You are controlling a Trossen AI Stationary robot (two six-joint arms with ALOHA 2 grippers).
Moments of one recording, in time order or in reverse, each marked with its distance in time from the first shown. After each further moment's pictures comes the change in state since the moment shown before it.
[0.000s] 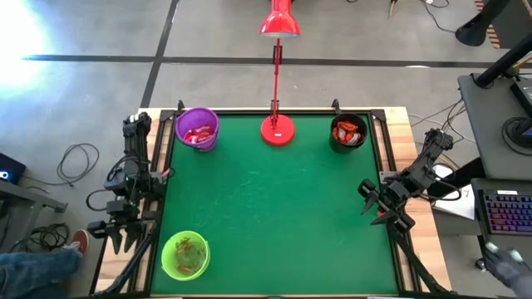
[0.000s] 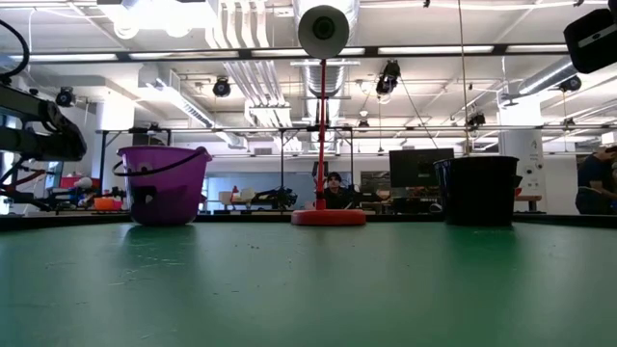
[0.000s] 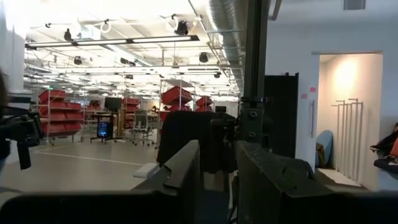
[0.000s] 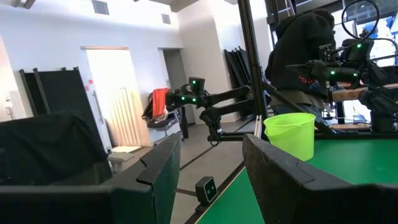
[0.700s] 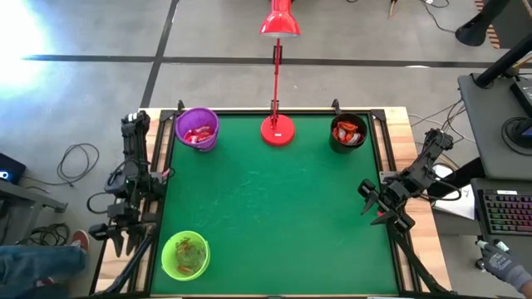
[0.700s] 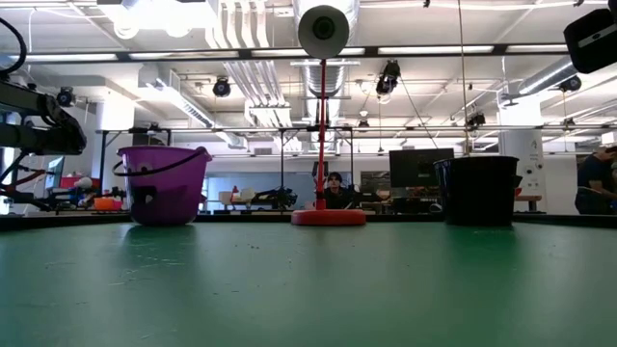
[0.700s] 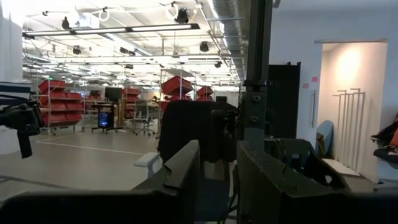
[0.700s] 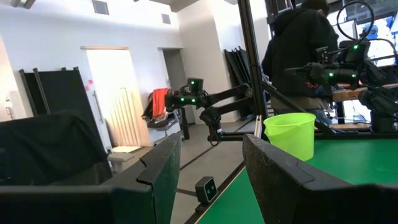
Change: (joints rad) left arm 0.000 0.048 0.000 0.000 0.000 0.000; right arm 0.000 0.000 0.000 0.000 0.000 0.000
